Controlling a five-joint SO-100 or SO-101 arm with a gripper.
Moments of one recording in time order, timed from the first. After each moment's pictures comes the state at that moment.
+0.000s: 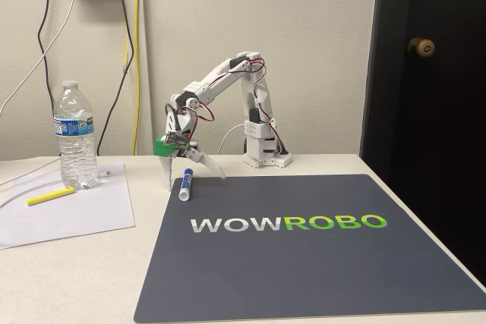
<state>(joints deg) 46.5 81.7 108.3 45.3 -139.1</state>
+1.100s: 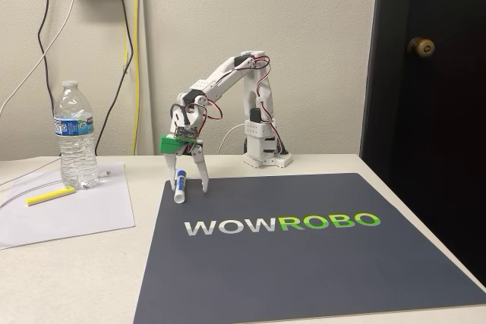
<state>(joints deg) 46.1 83.3 110.0 42.9 -138.9</state>
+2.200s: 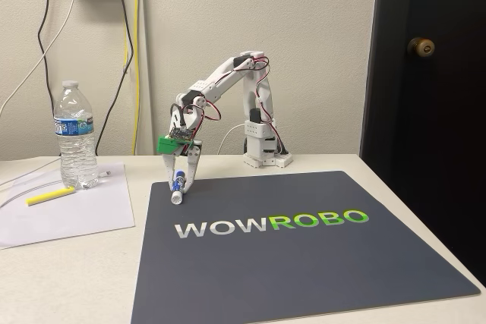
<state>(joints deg) 46.2 83.2 109.5 46.2 -135.2</state>
